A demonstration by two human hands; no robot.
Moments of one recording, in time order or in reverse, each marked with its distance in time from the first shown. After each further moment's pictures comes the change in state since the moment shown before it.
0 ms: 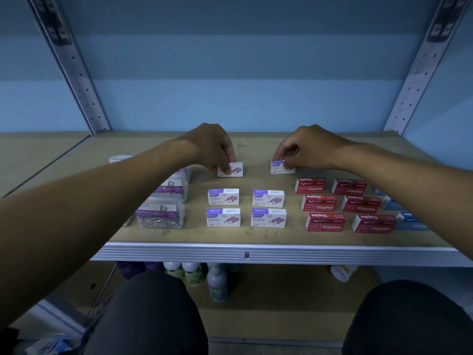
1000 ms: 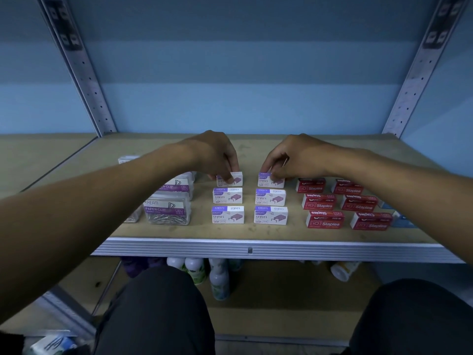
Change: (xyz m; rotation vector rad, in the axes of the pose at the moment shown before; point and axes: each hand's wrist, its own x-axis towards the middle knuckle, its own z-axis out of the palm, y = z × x) left_hand -0.028 0.008 -0.004 0.086 -0.093 0.046; right_hand -0.019 -0.041 0.000 0.098 -0.145 0.017
